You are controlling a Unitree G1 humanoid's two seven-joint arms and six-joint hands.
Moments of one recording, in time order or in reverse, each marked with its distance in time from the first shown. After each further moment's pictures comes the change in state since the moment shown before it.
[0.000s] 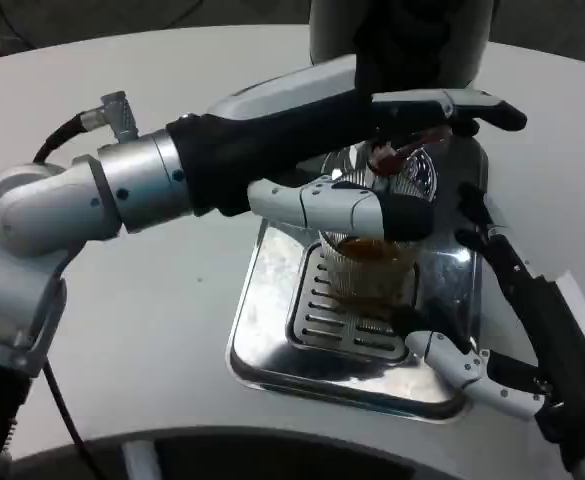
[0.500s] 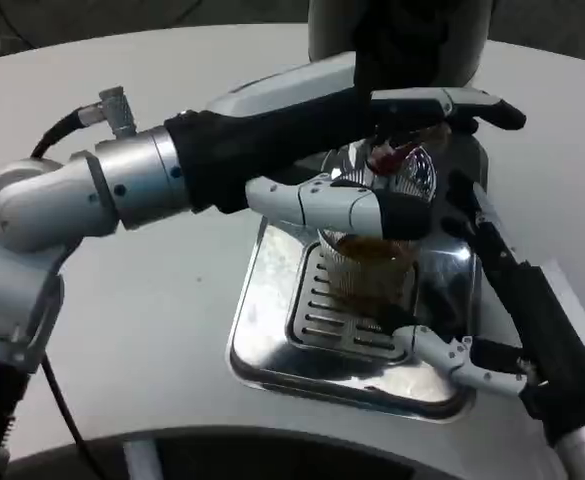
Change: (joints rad) left arm -0.008 0.005 0.002 0.005 -0.001 -0.004 -0.008; right arm -0.108 -0.016 0.000 0.157 0.049 -0.067 -0.020
